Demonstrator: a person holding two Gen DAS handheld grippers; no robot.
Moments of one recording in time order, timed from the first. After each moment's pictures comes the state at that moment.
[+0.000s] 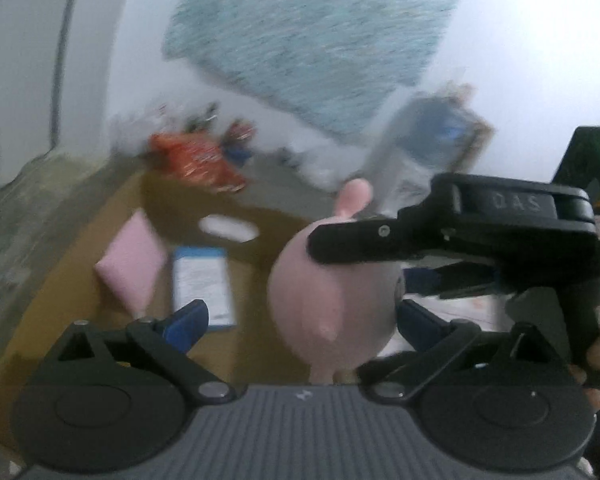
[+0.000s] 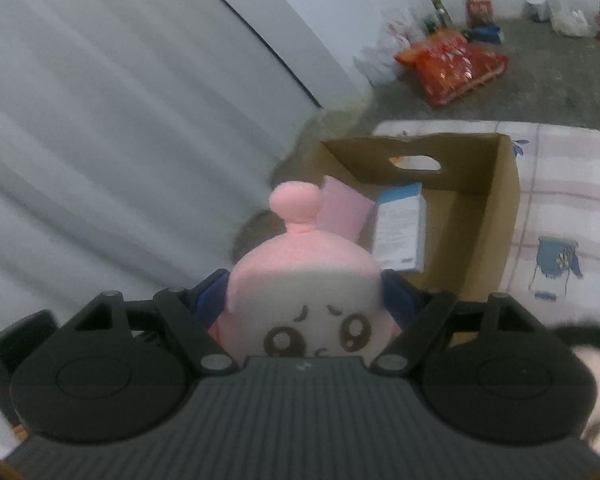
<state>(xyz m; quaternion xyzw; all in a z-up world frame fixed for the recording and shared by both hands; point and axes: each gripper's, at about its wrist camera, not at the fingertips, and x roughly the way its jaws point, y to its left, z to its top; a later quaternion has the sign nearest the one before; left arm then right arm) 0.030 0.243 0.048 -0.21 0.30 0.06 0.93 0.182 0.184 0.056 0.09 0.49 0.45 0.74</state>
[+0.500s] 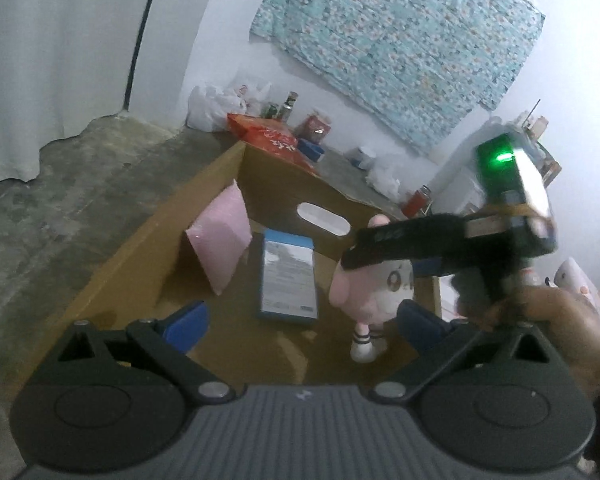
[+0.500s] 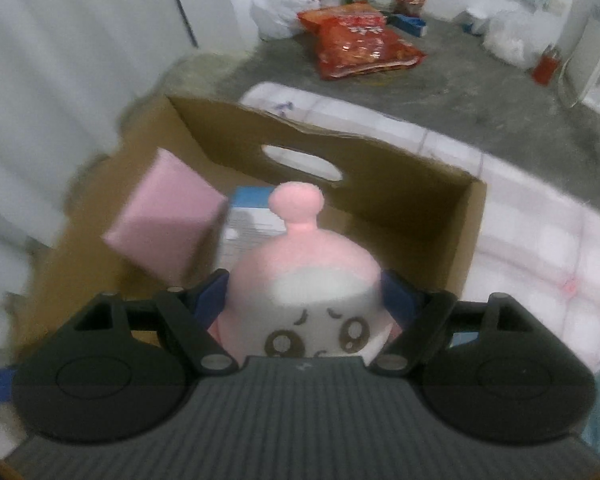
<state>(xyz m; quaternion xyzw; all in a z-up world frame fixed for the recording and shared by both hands) 0.019 0.307 0.009 -0.27 0.32 0.17 0.89 0.238 0.316 -0.039 -0.15 0.51 0.30 0.79</state>
